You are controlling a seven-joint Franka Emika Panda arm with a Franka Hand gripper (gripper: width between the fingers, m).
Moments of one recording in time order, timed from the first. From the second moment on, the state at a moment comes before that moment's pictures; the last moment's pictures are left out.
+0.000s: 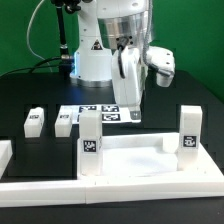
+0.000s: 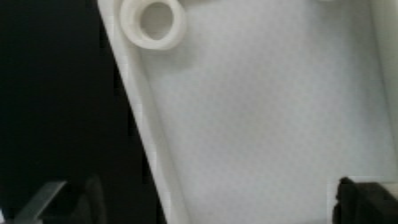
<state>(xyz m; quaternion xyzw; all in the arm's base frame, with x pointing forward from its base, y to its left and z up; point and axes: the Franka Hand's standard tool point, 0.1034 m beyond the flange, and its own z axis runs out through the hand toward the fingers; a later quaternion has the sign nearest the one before) 0.558 0.037 0.104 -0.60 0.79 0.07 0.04</state>
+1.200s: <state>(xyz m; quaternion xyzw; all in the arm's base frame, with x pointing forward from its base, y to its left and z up) 0.529 0.048 0.024 -0.67 0.74 -0.04 0.05</state>
